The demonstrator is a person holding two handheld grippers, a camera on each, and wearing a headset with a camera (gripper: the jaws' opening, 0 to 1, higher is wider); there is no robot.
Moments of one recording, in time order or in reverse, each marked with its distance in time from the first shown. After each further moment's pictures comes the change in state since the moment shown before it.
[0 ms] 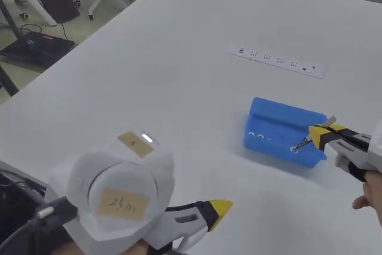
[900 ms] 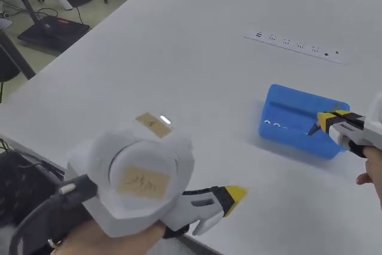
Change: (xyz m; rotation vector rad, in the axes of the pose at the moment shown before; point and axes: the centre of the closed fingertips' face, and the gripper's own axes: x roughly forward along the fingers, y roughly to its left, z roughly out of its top) left arm 0.010 0.001 0.006 -0.015 0.016 0.004; right arm 0.053 -0.020 -0.032 -0.036 0.102 -0.009
